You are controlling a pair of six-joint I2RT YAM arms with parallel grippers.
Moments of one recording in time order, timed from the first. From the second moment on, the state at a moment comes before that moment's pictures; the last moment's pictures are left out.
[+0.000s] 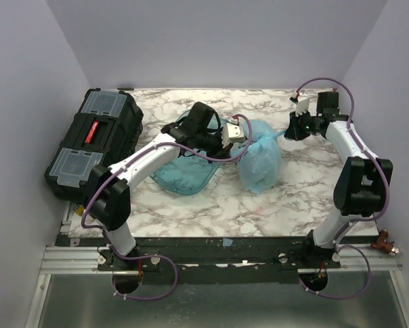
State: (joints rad) left arm -0.65 1.67 1.42 -0.55 0.72 0.55; right arm -0.09 1.70 1.33 -0.54 -0.55 -0.43
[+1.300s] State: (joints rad) left arm -0.67 1.78 1.34 -0.48 0.66 0.63; right arm -0.06 1.87 1.23 -0.48 -0.38 -0.54
